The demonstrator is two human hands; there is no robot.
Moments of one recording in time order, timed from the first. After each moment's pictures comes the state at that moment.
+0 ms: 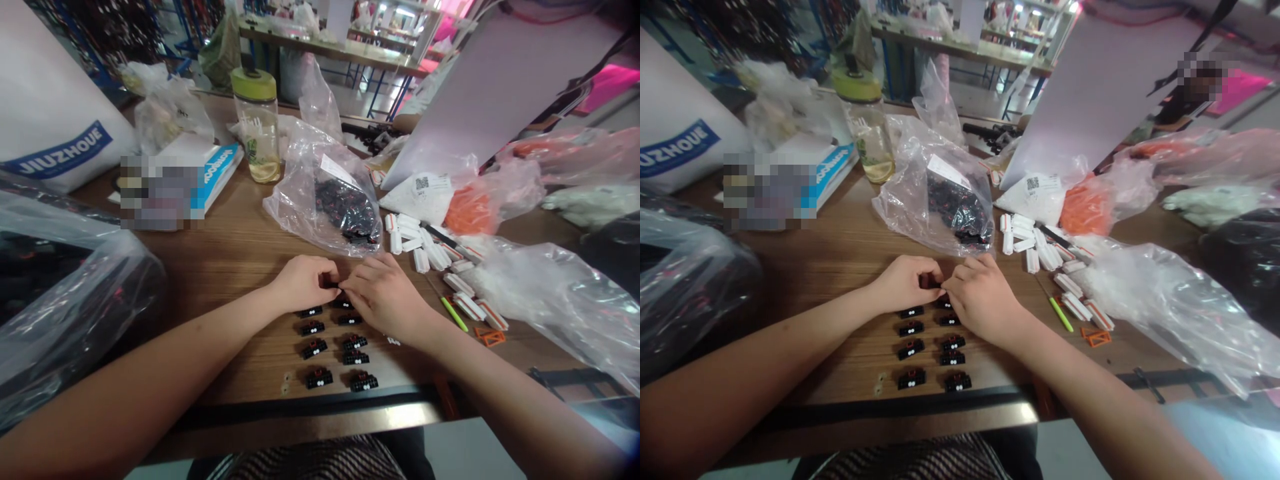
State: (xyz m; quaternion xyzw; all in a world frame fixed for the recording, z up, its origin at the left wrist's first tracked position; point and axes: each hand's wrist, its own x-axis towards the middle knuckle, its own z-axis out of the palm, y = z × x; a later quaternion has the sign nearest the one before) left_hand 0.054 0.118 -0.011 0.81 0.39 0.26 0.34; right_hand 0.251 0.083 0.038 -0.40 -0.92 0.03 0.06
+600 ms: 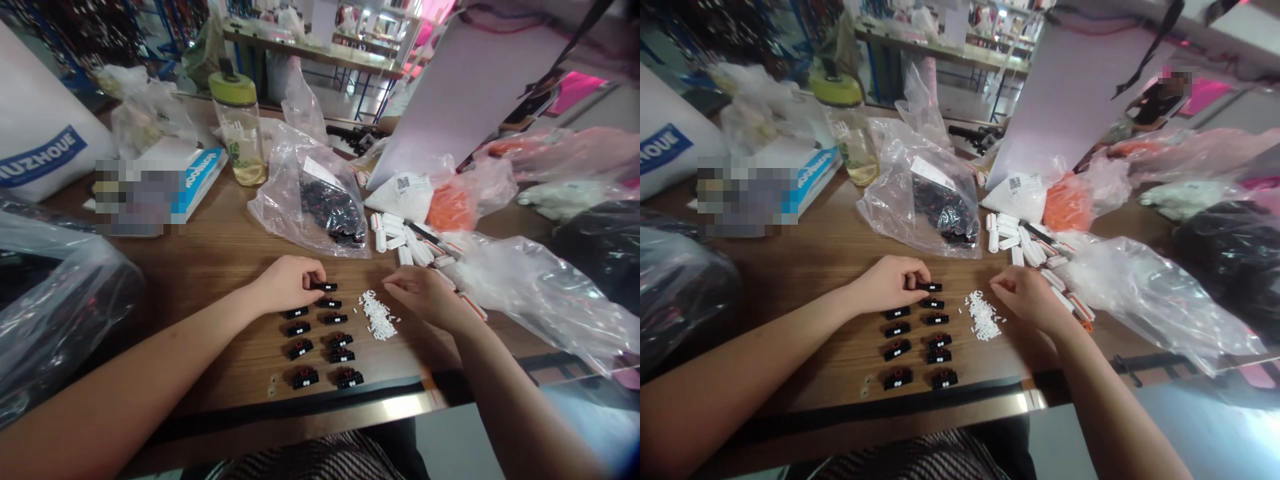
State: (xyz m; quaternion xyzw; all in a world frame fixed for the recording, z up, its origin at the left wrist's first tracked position) left_hand 0.048 0.122 -0.008 0.81 0.40 0.20 0.39; right_hand 0.343 0.074 0.032 -0.60 -0.76 0.21 0.12
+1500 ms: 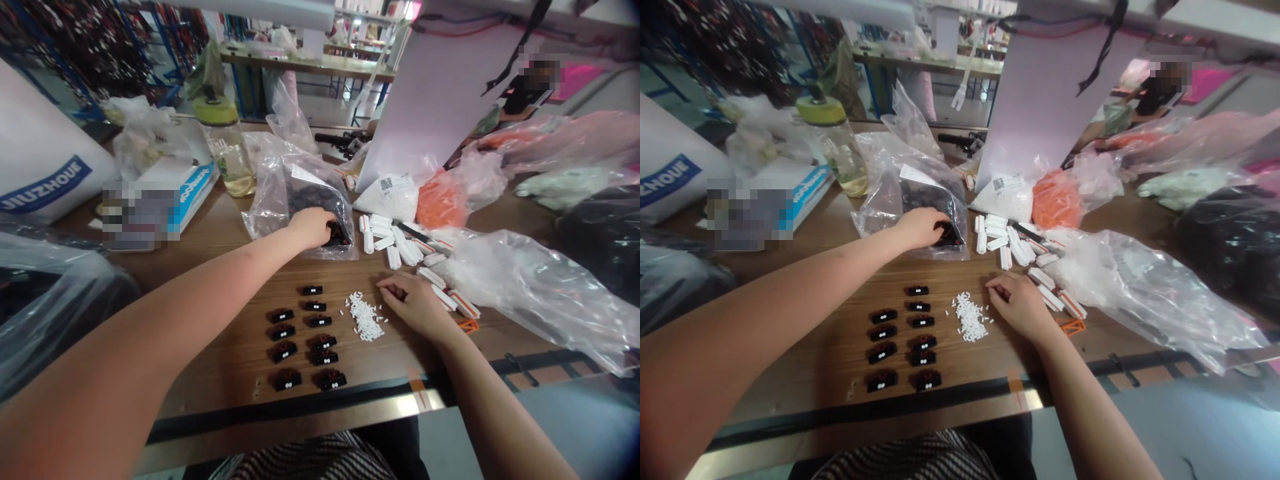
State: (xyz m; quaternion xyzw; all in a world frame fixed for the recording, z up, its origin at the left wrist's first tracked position) left_hand 0.130 0.230 0.024 0.87 0.48 0.08 0.11; right_hand 0.371 0.064 -0.010 -0.58 -0.77 0.13 0.22
